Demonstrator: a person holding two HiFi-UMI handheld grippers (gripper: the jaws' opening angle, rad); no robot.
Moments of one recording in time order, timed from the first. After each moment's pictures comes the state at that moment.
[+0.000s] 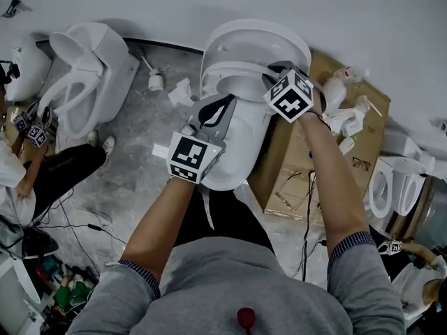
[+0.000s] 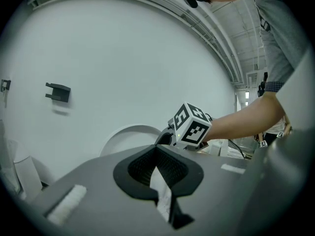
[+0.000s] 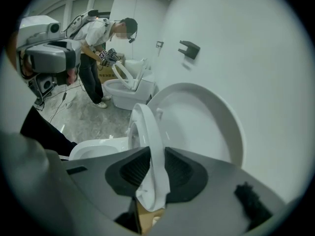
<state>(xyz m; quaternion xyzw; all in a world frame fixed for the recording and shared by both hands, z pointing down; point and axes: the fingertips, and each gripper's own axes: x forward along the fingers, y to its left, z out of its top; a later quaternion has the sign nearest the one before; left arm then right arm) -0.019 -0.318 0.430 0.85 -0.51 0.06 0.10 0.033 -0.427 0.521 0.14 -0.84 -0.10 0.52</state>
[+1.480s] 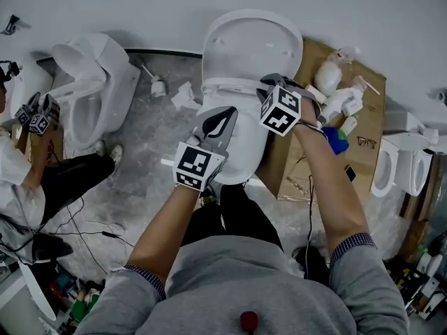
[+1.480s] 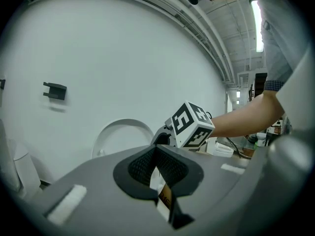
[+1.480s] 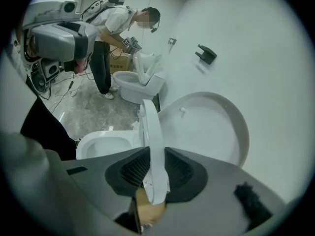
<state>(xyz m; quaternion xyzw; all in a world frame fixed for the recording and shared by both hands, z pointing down) -0.008 -0.237 0.430 0.87 -0.47 0.08 0.11 0.035 -0.327 0.524 0.13 -0.81 -0.14 0.55</state>
